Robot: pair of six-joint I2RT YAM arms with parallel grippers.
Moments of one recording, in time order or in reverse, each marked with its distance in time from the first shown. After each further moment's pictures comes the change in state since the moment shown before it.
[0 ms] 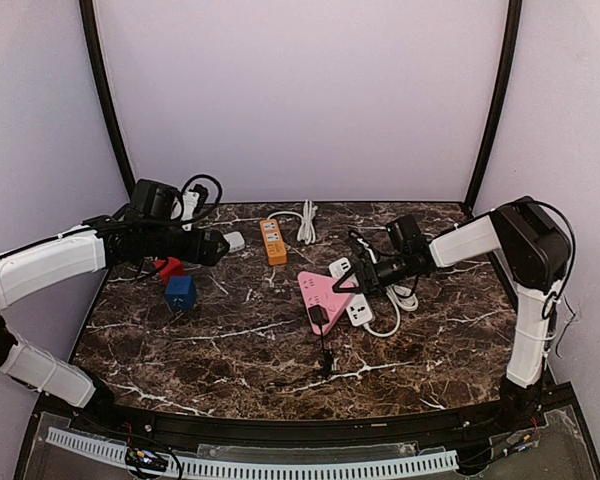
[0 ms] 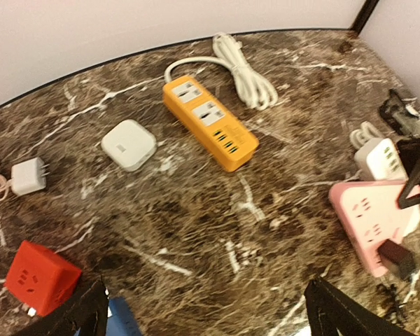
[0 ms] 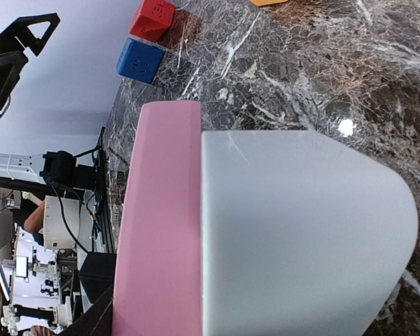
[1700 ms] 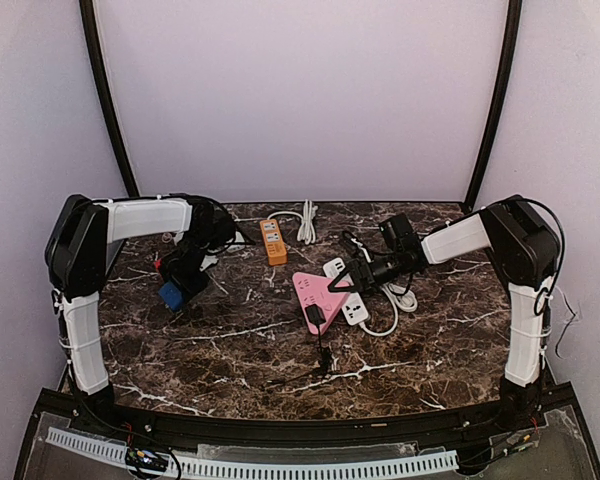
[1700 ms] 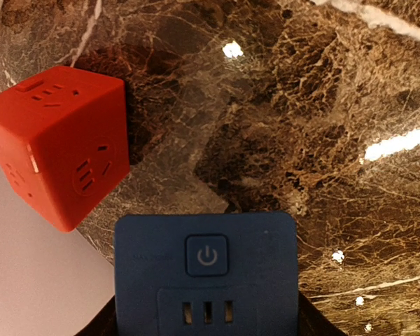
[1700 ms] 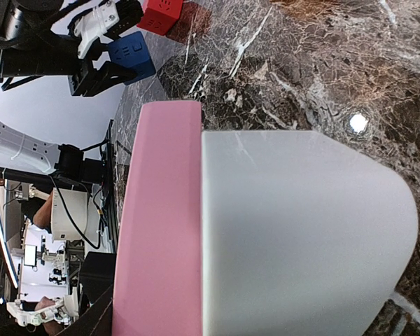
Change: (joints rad) left arm -0.002 0.668 0.516 -0.940 -0.420 0.139; right arm 0.007 0.068 0.082 -0.051 -0.048 -0.028
